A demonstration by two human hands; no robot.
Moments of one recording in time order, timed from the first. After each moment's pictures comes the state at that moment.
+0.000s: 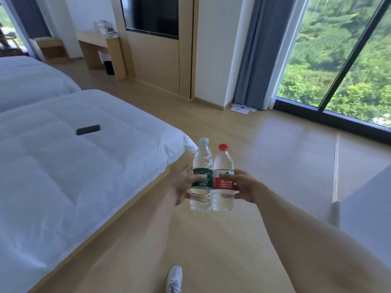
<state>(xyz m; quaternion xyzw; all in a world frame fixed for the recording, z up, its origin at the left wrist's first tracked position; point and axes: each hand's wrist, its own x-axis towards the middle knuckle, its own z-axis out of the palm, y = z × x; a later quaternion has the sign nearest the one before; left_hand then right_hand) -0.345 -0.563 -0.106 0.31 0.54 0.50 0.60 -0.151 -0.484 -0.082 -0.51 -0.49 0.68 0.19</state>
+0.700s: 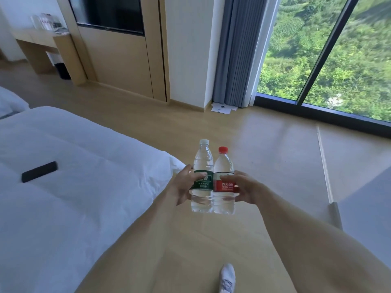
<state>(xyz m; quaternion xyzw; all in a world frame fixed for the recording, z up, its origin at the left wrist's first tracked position) -0.482 -0.293 -0.107 0.33 0.54 0.43 0.64 -0.279 -0.250 -0.083 -0.57 -0.43 0.66 0.21</state>
